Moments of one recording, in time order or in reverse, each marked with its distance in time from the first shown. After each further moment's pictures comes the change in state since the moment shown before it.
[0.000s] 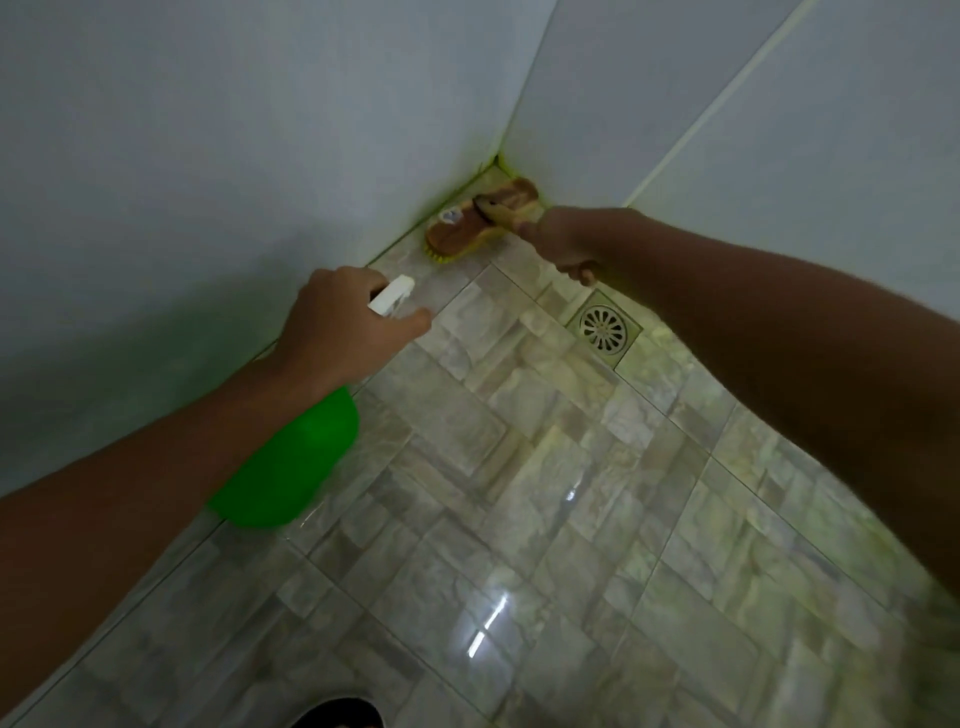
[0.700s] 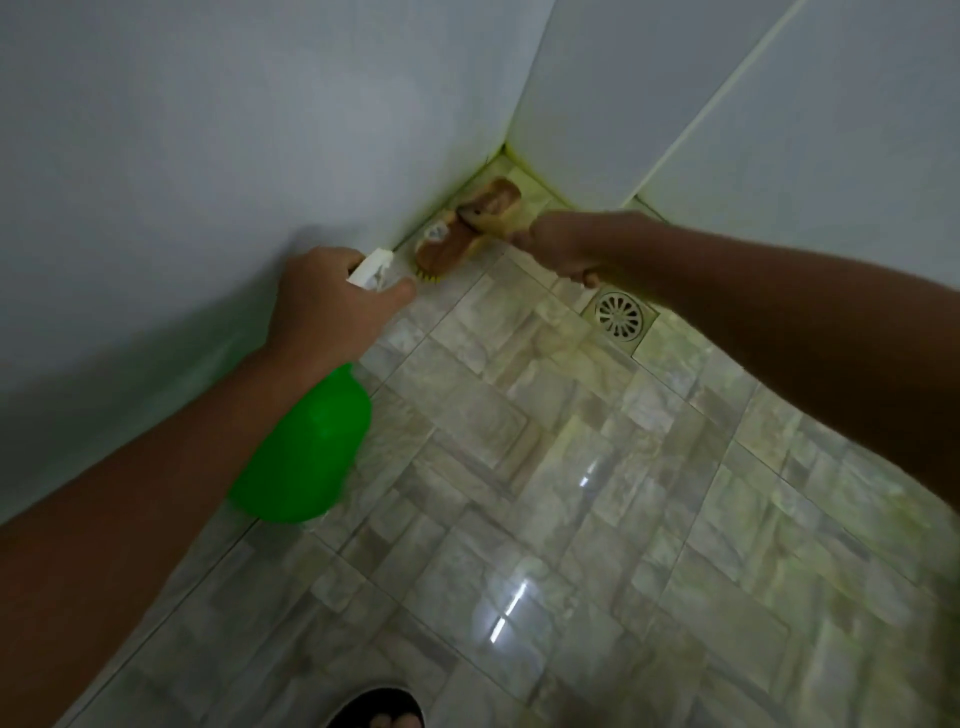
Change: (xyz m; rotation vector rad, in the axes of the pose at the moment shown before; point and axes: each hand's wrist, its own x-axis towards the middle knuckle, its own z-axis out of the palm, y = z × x) left_hand 0.010 -0.016 -0.018 -0.100 0.083 -0.086; right_hand -0.002 -0.011 0.015 -0.155 0.002 -0.093
